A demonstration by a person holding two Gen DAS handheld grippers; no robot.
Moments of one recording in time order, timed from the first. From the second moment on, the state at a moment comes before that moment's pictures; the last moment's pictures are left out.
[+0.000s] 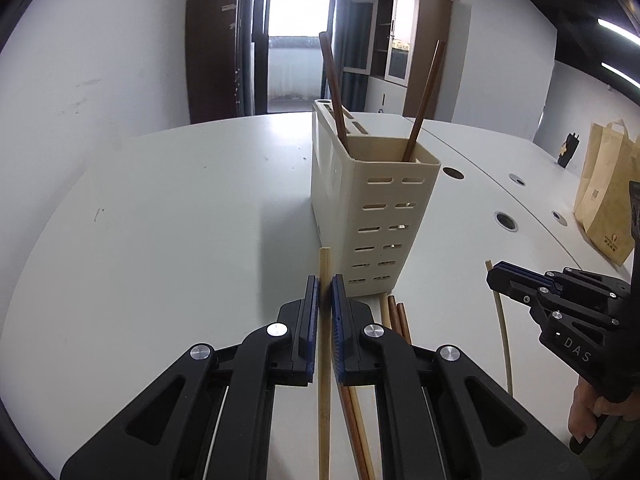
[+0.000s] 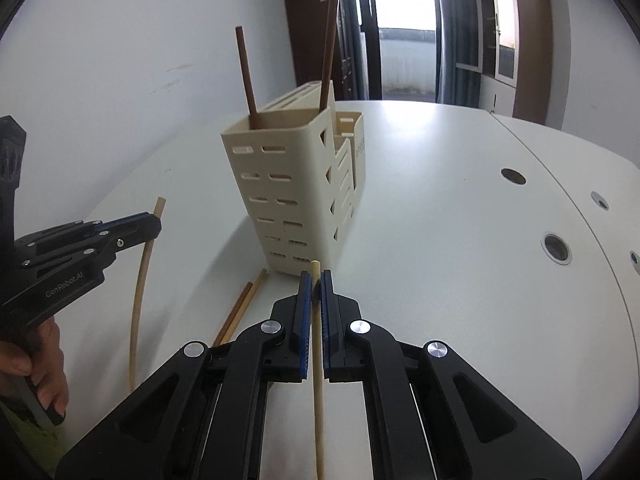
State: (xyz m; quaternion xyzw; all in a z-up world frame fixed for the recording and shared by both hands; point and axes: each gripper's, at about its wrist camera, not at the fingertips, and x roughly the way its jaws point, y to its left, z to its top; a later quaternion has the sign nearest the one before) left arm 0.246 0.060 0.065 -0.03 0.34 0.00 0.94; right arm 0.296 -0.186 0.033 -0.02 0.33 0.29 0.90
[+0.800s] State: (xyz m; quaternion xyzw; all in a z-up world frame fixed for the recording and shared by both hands) left arm 0.242 0.049 0.144 -0.02 0.22 -0.02 0.97; right arm 0.295 -0.167 0.109 -0.03 0.20 0.32 0.93
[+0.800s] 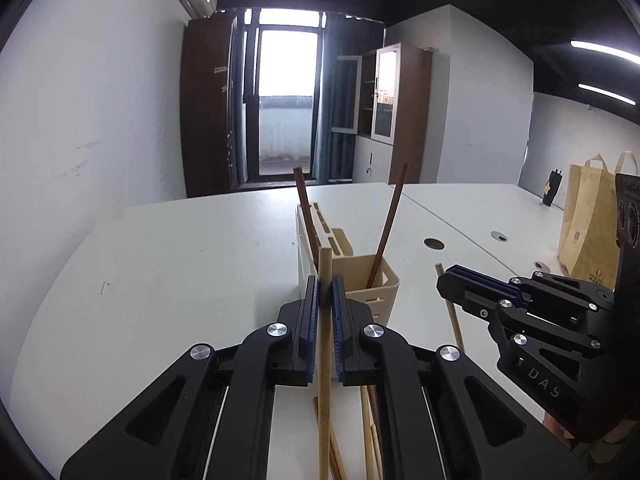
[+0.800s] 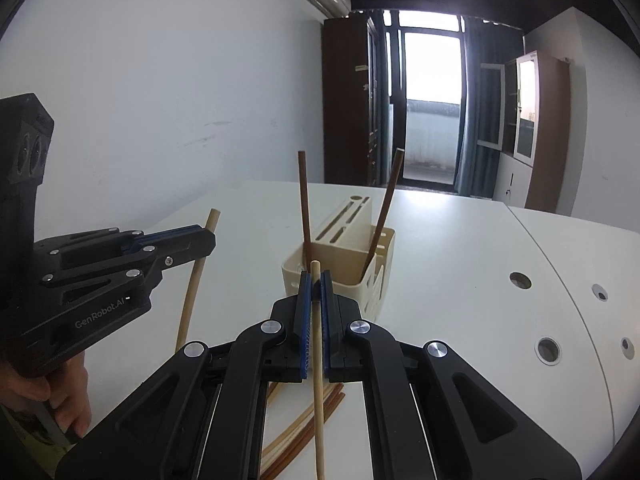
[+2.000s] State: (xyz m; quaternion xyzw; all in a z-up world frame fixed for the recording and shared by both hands) left arm 0.209 0.018 0.194 -0.04 -0.18 -0.01 0.98; right arm 0.327 -0.205 0.154 0.13 -0.09 0.35 0.92
